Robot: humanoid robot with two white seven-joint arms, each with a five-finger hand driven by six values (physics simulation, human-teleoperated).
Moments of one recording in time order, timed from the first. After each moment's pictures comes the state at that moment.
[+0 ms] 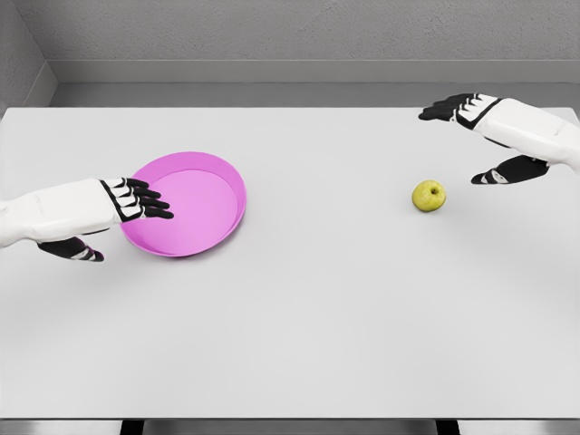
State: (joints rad) left arm -0.50 1.17 -0.71 -1.70 -0.28 -0.61 -0.23; right arm -0.45 -0.78 0.19 -1.51 0.16 -0.61 0.61
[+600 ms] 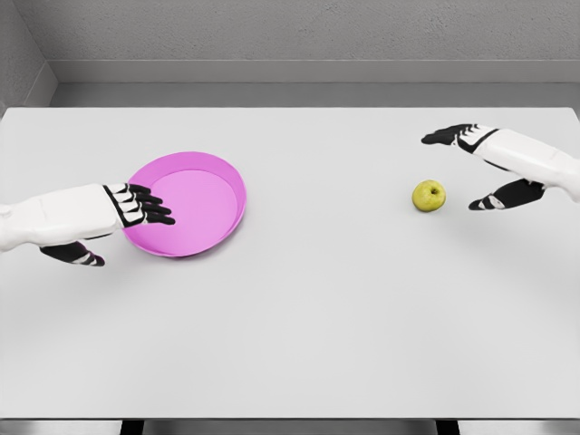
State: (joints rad) left arm -0.52 1.17 -0.75 -1.70 -0.28 -0.61 -0.24; right arm -0.39 -0.78 0.22 -1.44 0.09 -0.61 0.61
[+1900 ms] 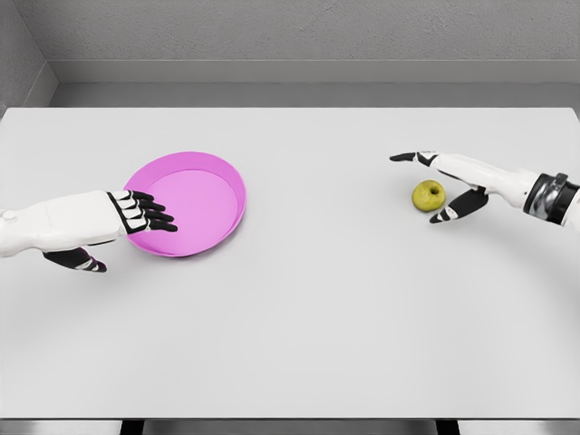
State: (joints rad) left arm -0.52 1.17 -0.78 -1.70 -0.28 -0.61 -0.24; right arm -0.59 -0.61 0.47 -1.00 0.09 -0.61 0.61
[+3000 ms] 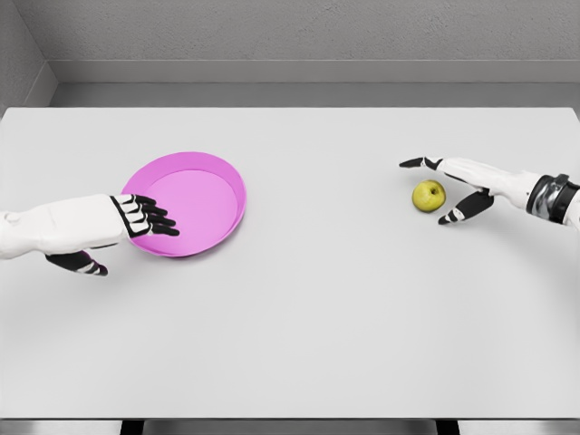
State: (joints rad) left arm -0.52 1.17 -0.78 -1.70 -0.28 -0.61 -0.26; right arm -0.63 -0.59 0.47 -0.90 0.17 -0.61 0.61
